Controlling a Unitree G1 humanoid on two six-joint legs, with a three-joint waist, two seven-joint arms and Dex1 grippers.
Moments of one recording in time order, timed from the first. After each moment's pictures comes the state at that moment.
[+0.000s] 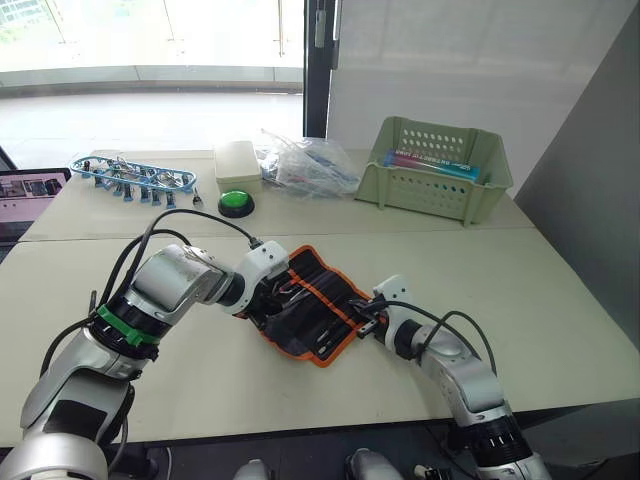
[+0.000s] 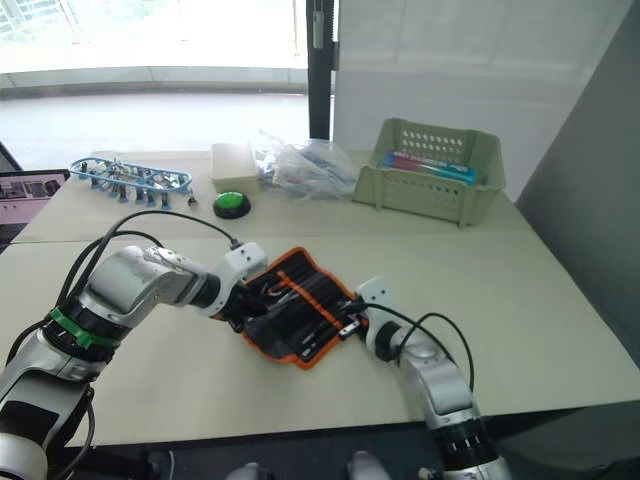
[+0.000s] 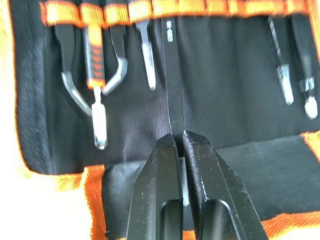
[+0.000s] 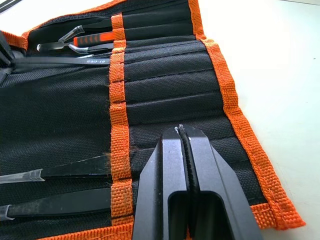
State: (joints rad) left arm -0.87 0.75 -0.48 -0.06 -0.46 1.32 -0.77; right arm -0.28 -0.26 0.15 -0.07 0.21 0.49 0.47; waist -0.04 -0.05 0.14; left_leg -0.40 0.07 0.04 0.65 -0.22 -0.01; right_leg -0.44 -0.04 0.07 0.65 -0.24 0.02
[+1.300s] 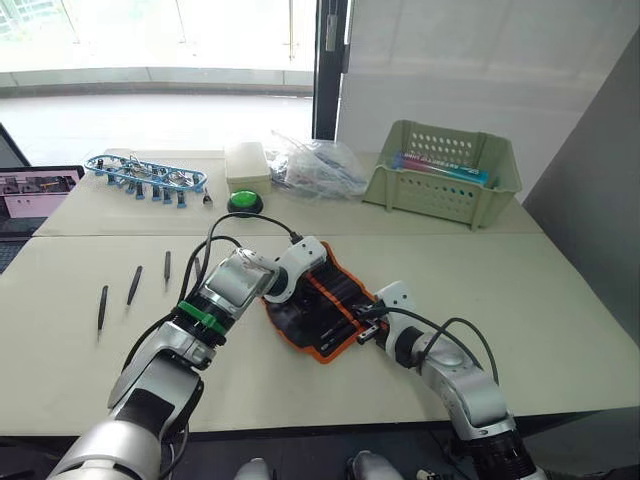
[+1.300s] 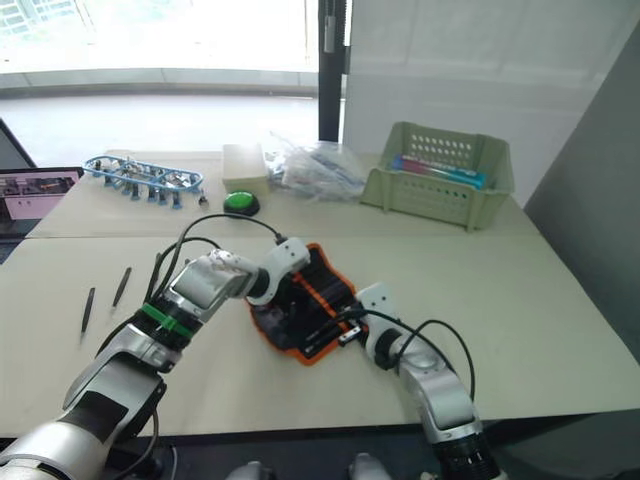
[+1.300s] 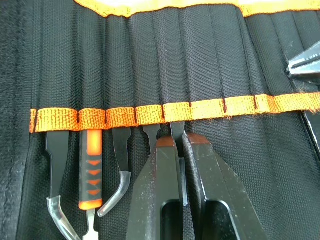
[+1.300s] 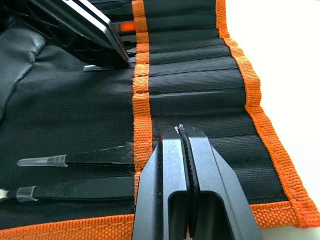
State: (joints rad) left arm -0.92 0.40 -0.45 0.37 -0.17 0.87 -0.76; right arm -0.22 -0.24 0.16 -0.17 0.18 0.57 0.40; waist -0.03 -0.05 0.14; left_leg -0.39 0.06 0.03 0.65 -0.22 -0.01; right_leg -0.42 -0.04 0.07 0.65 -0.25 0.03
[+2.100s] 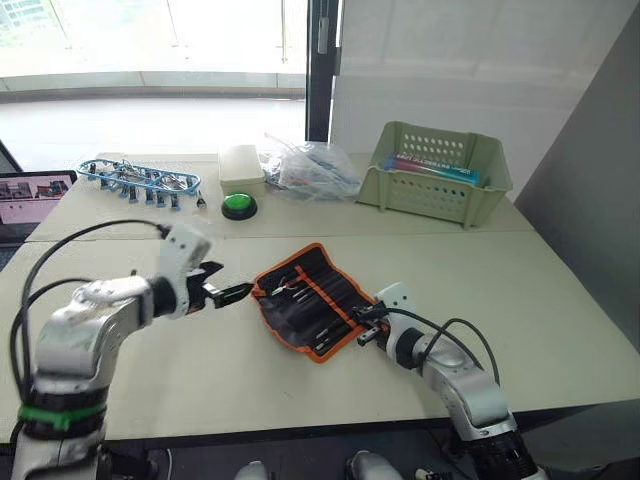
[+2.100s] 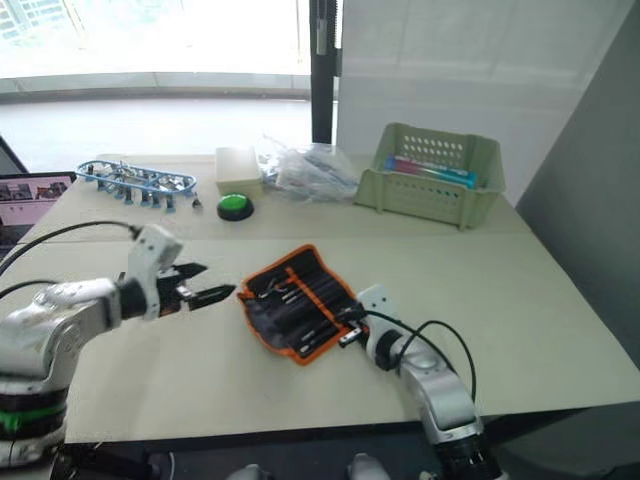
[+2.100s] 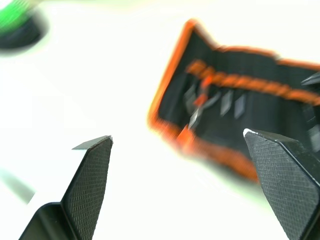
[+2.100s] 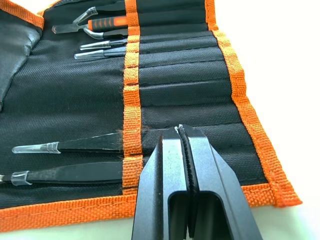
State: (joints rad) left arm -0.21 0.61 0.38 -0.45 -0.38 1.07 -0.67; right arm -0.22 -0.27 0.14 -0.16 0.18 0.57 0.41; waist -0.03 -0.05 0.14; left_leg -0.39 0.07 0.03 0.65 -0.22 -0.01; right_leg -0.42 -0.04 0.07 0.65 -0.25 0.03
